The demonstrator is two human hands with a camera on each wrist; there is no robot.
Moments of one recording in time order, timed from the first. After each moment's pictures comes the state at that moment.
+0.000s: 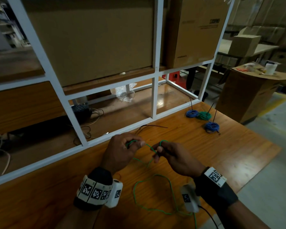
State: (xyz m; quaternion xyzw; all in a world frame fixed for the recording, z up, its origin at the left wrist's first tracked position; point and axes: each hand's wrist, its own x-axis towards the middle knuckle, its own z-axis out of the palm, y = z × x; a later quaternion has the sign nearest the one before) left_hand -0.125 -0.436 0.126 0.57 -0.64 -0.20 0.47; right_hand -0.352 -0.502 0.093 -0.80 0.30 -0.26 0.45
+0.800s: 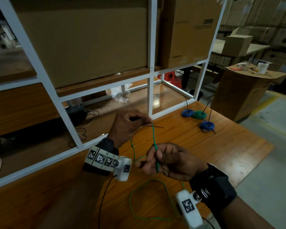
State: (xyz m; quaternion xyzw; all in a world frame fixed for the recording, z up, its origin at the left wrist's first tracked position) left_hand -0.141 -0.493 0.173 0.41 -0.65 -0.31 0.56; right_hand -0.345 -0.472 0.139 -0.49 0.01 -0.18 0.85
